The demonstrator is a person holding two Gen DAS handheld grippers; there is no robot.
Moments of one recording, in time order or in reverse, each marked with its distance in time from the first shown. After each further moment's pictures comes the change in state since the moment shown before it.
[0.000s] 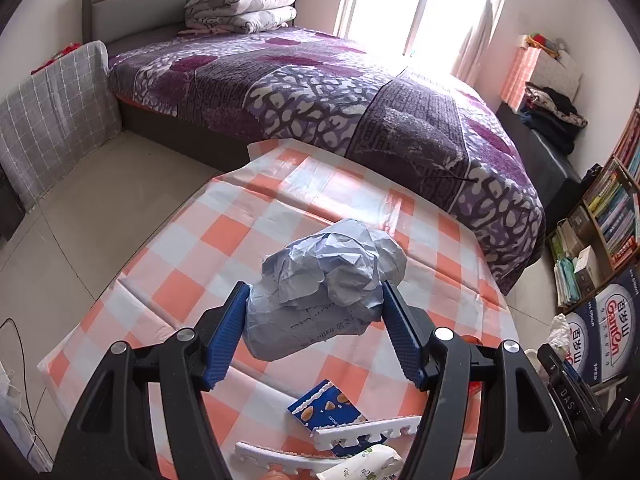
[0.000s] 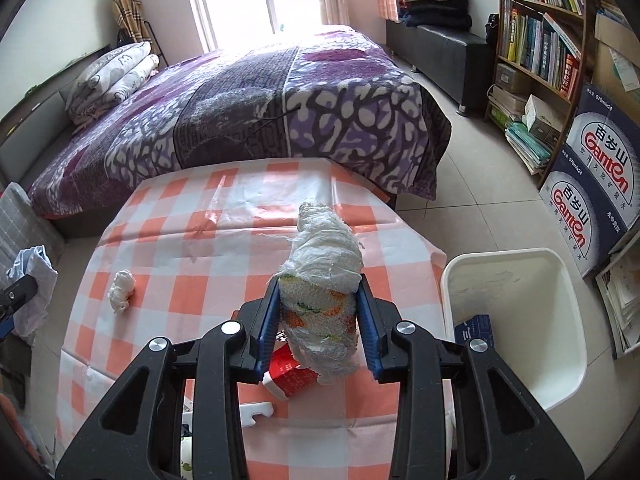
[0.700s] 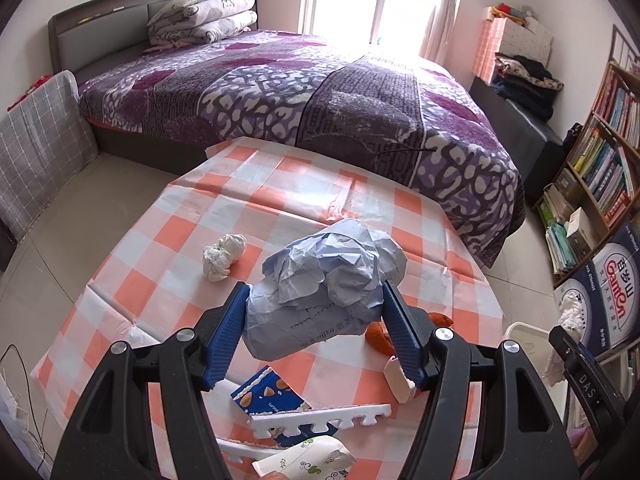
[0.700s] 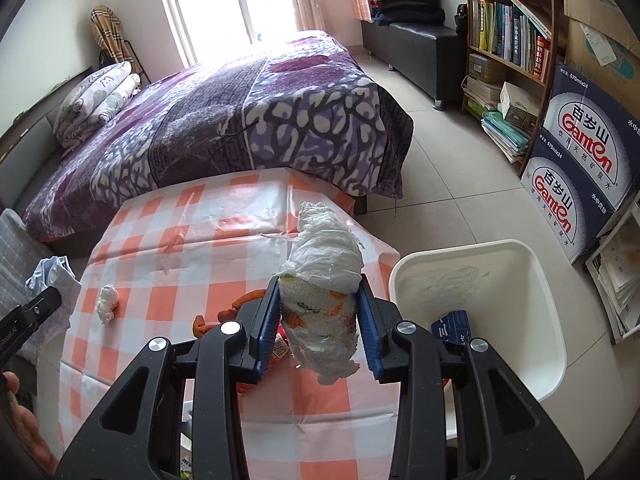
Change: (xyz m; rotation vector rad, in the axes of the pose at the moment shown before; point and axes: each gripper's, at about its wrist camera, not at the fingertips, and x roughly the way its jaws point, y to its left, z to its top) left arm 0.005 -0.083 -0.027 0.125 0.005 -0.022; right arm -0.015 -0.062 0.004 0.074 -0.011 -0.014
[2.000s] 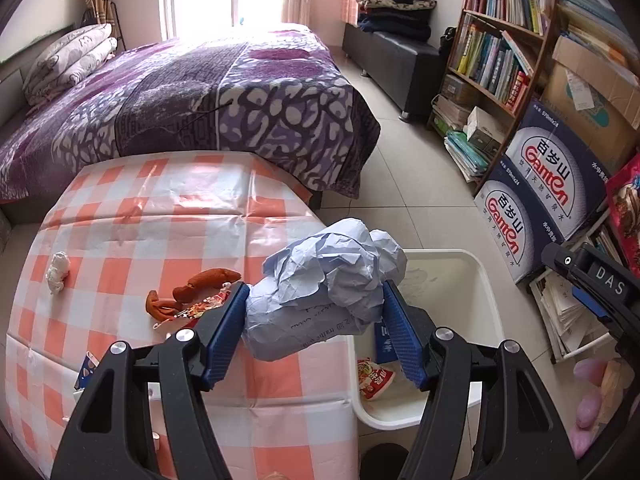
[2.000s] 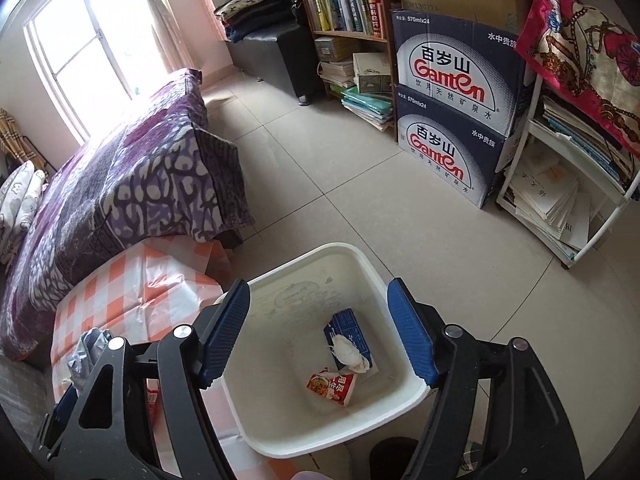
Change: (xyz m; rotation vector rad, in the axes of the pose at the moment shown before) left arm 0.007 -0.223 -0.073 0.341 0.072 -0.250; right arm -0.038 -0.197 0.009 0.376 -0.032 -0.230
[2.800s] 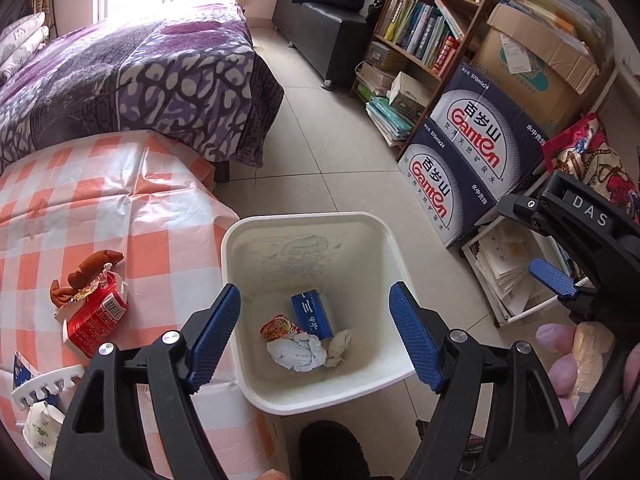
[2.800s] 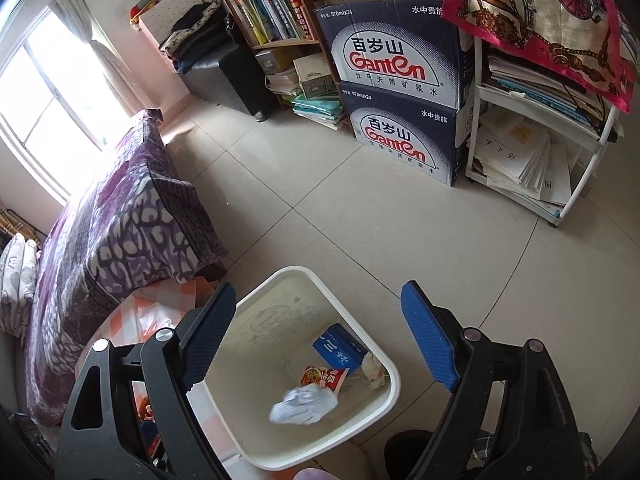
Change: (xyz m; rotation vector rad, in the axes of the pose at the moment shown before) left arm 0.015 -0.065 -0.010 0.061 0.097 -0.242; right arm -0.004 -0.059 0.019 0.209 0.000 -0.014
